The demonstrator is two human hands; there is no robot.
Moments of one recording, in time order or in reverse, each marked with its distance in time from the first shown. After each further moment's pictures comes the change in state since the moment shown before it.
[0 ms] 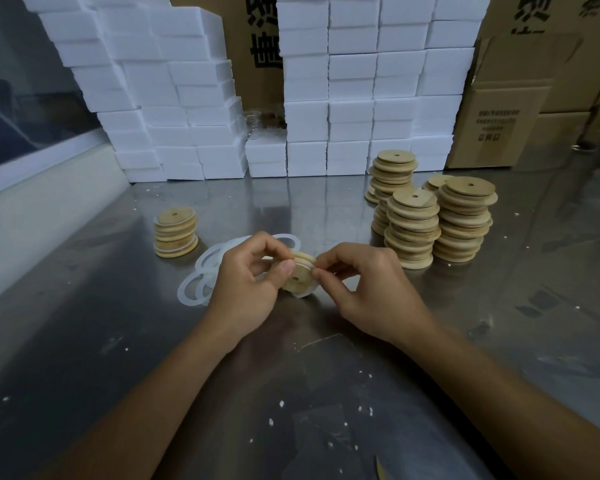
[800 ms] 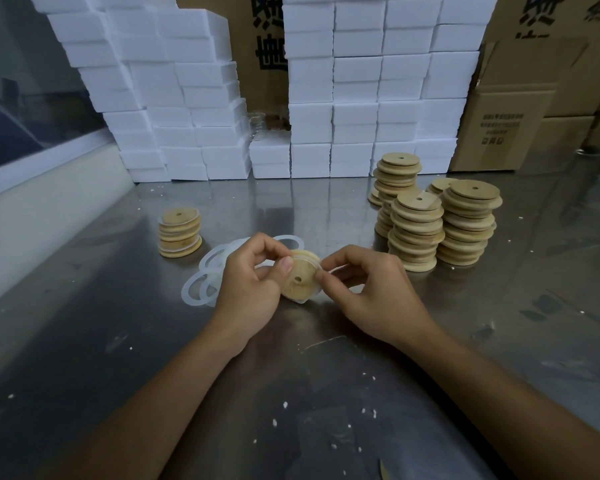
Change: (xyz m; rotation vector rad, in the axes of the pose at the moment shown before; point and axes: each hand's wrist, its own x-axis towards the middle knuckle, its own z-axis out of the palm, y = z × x) left_hand -0.001 -0.003 0.004 -0.056 0.084 -0.094; right_hand -0.002 0.003 0.005 0.136 0.035 0.139
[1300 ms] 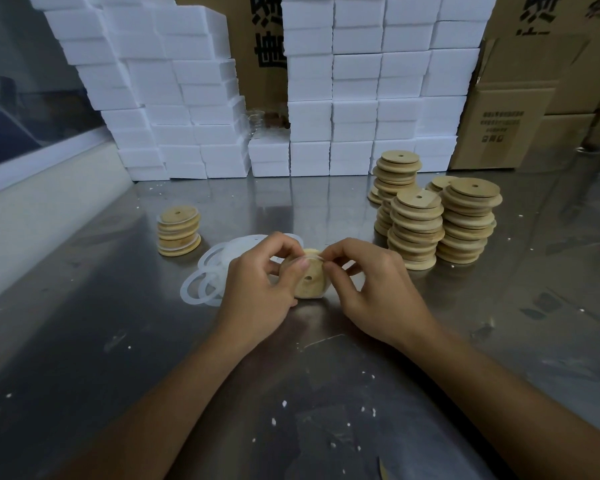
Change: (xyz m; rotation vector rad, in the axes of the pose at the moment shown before) left_hand -0.003 -0.001 0.003 0.159 -0.073 0.237; right_hand 0.000 -0.005 -0.003 -0.178 0.033 -0.151
